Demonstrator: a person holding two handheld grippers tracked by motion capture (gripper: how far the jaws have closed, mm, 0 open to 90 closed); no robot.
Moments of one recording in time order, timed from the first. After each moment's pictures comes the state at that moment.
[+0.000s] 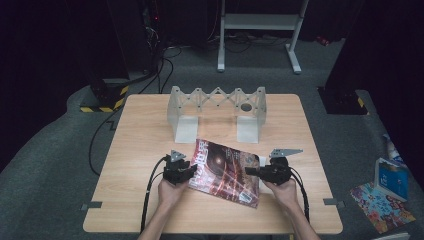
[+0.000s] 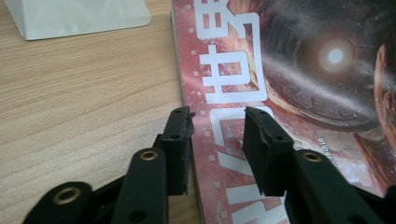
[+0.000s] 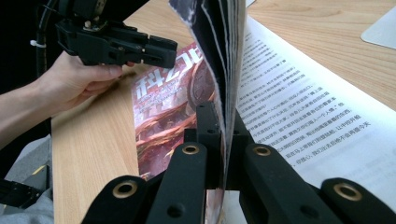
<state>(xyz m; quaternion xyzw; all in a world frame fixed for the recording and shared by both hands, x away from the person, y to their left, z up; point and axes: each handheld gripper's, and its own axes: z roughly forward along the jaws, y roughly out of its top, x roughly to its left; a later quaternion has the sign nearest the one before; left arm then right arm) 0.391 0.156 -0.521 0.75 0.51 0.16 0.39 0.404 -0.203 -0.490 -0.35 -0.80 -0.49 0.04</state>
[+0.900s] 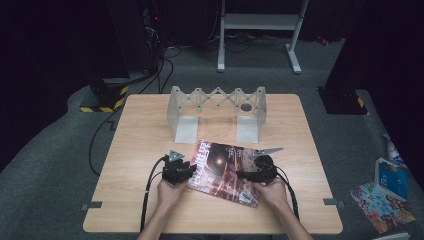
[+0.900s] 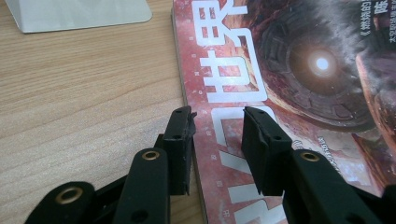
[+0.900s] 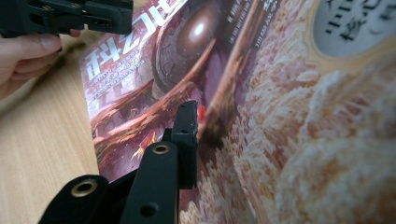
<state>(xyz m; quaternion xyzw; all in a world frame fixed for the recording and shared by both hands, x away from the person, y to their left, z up) 0.391 0.159 -0.523 0.75 0.52 0.14 0.40 0.414 -0.164 -0.506 -0.40 -0.83 -0.39 0.03</state>
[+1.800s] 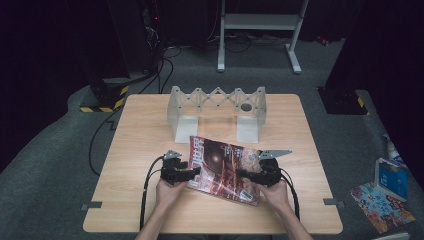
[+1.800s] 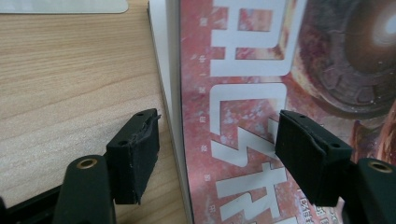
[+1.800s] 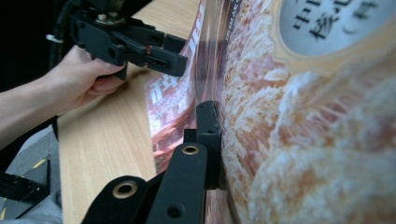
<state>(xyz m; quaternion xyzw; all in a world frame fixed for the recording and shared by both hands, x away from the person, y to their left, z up) 0.394 0.170 -0.523 0.74 0.51 0.07 0.44 0.396 -0.172 -0.484 -0.33 -0.80 -0.50 0.04</state>
